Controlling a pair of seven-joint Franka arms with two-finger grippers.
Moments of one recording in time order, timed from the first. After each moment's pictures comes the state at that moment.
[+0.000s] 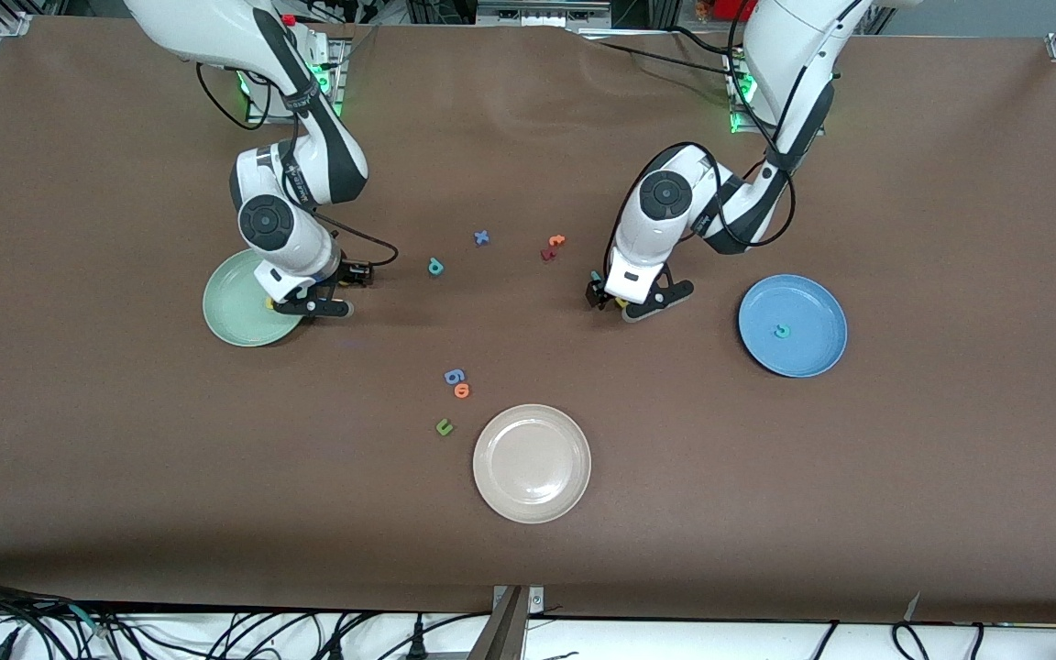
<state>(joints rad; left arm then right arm) -0.43 0.51 -0.20 -2.13 0.10 2.67 -1.17 0.49 0.36 -0.11 -2.31 0.11 2.50 0.34</state>
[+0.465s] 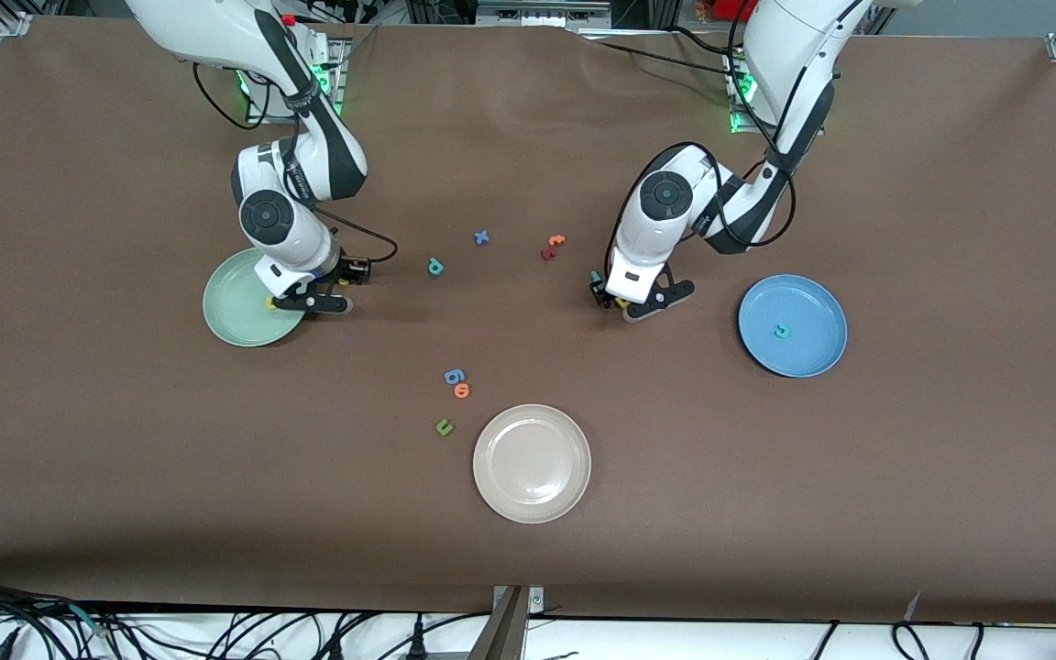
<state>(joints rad) -0.43 0.51 -0.20 -2.13 0.10 2.67 -1.17 0.49 0.35 -0.11 -2.33 0.11 2.52 0.34</state>
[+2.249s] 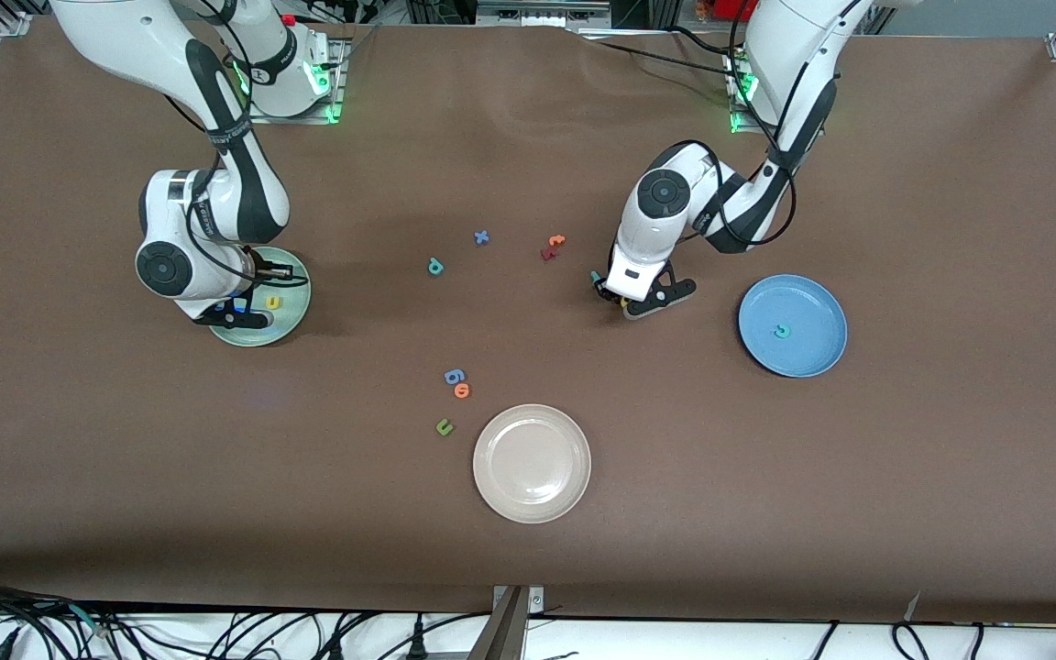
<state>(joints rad) -0.43 0.50 -0.20 -2.13 0.15 2.60 -1.15 0.44 0.38 -0.32 -2.21 0.11 2.18 0.09</state>
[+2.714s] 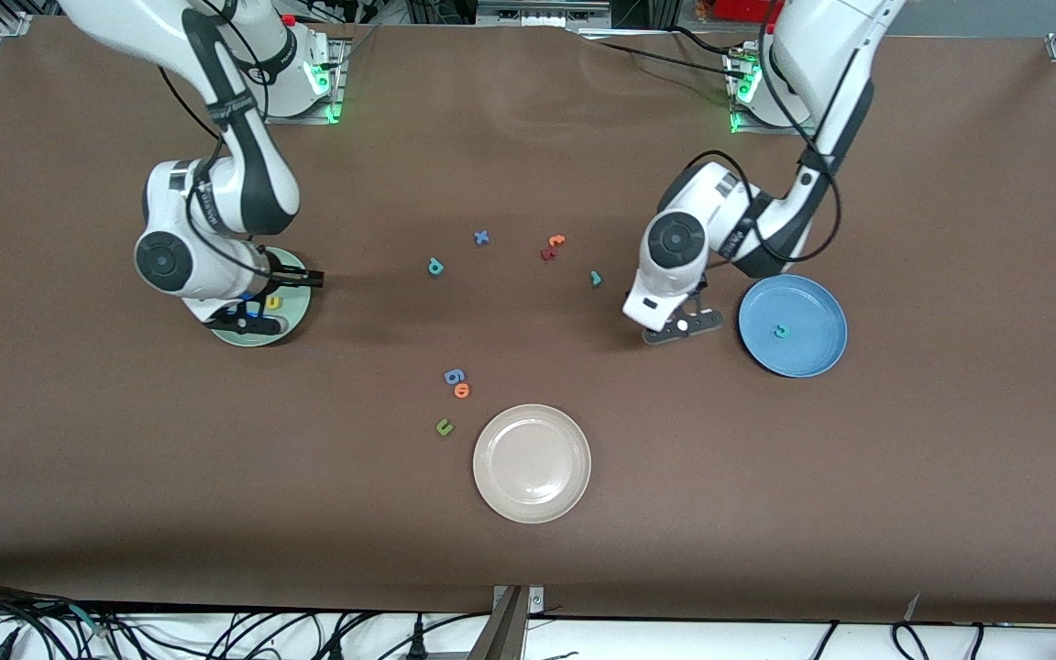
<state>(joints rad) -0.33 0.50 -0.19 -1.91 0.16 2.13 -0.82 0.45 0.31 -0.22 -2.11 0.19 2.09 0.23</state>
